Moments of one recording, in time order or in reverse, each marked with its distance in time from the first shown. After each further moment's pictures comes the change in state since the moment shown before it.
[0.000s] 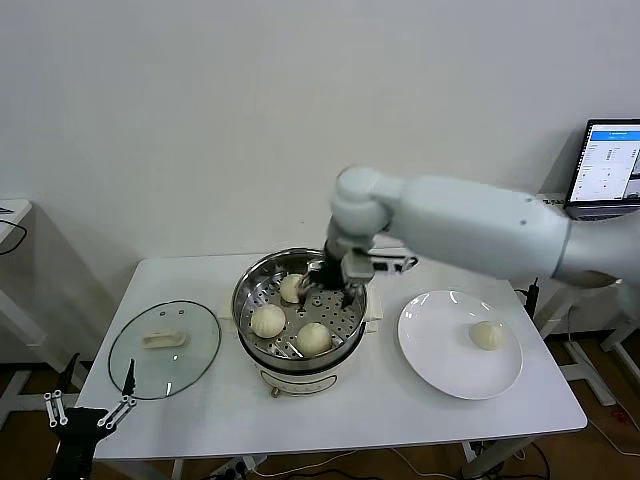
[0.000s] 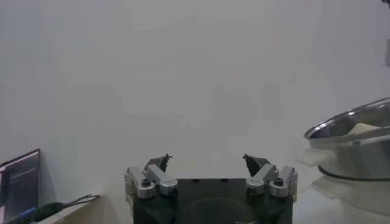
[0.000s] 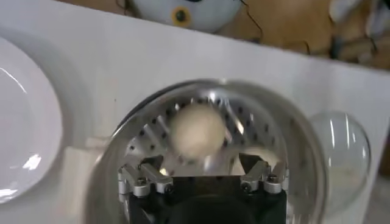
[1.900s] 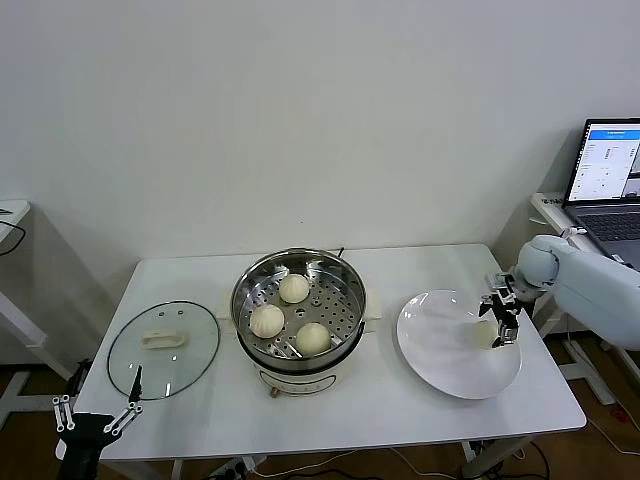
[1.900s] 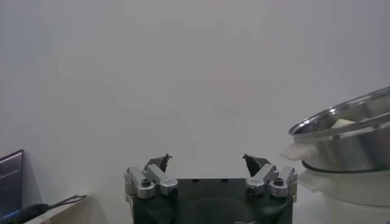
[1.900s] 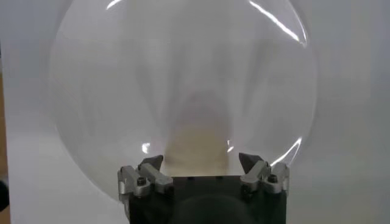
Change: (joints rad) left arm 0.016 0.012 0.011 0.025 0.013 -0.021 0.003; right arm -0.372 -0.303 0.009 -0.576 0.148 -0.555 0.104
